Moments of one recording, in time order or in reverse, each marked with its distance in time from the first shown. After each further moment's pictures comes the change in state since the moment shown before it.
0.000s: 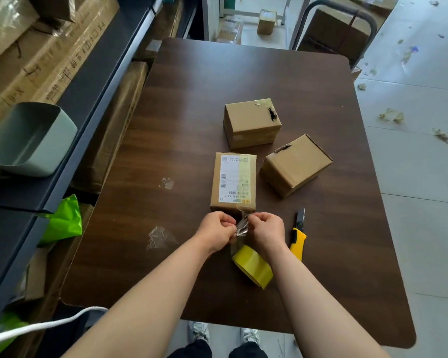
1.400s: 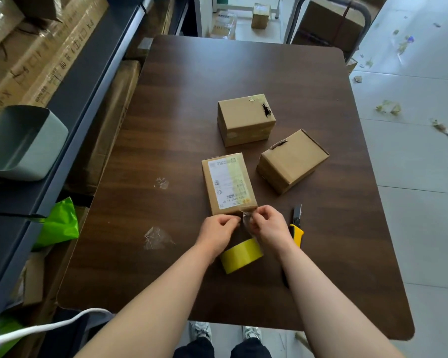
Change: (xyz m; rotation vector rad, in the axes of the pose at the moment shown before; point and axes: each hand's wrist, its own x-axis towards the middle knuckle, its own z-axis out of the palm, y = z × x) left_hand -0.010 0.002 0.018 -0.064 0.095 0.044; right_hand 0.009 0.007 -0.019 -0.006 -0.133 -0.135
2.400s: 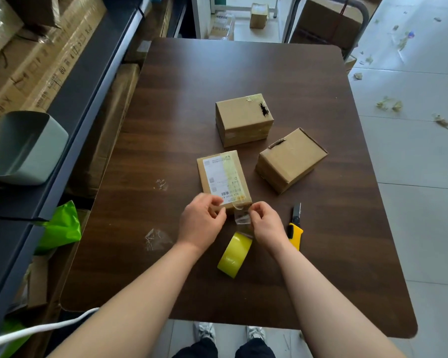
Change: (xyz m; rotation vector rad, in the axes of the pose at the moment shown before) left_hand -0.009 0.021 -0.031 0.475 0.337 0.582; right_hand -0.002 -0.008 0.003 -0.270 0.032 -0.117
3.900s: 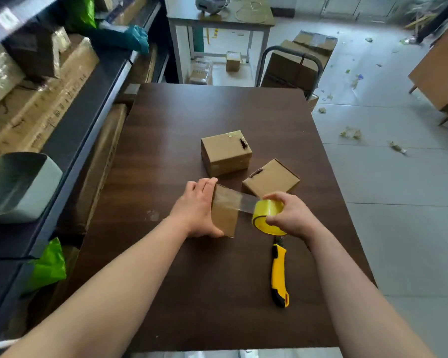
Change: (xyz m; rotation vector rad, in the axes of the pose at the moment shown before) left_hand 0.074 0.044 -0.046 0.598 -0.483 0.279; right_hand -0.025 -0.082 -0.112 -0.428 0.007 -0.145
